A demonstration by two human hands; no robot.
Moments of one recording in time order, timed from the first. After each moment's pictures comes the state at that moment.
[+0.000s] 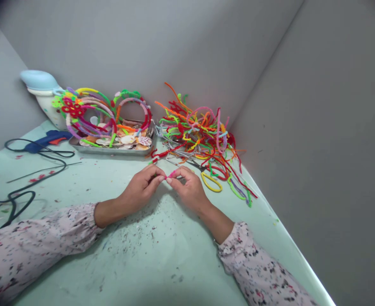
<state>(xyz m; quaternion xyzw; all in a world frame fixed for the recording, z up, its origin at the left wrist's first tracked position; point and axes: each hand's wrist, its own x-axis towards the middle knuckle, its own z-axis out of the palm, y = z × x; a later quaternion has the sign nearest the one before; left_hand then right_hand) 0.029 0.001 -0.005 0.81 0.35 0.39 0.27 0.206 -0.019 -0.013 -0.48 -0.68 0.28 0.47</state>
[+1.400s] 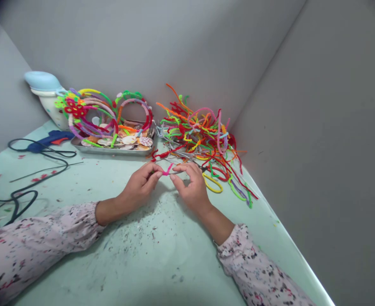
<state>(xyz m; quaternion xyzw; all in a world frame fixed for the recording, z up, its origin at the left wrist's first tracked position) 0.029 0.003 -0.006 0.78 0.38 0.42 0.28 0.205 -0.021 -0.010 -0.47 -0.71 0.12 0.51</state>
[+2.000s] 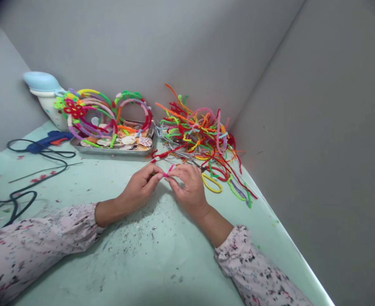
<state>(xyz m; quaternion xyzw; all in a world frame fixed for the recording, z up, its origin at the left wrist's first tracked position) 0.029 0.002 -0.005 0.78 0.37 0.41 0.30 0.203 -0.021 -0.011 -0.45 -0.76 -0.02 0.48</state>
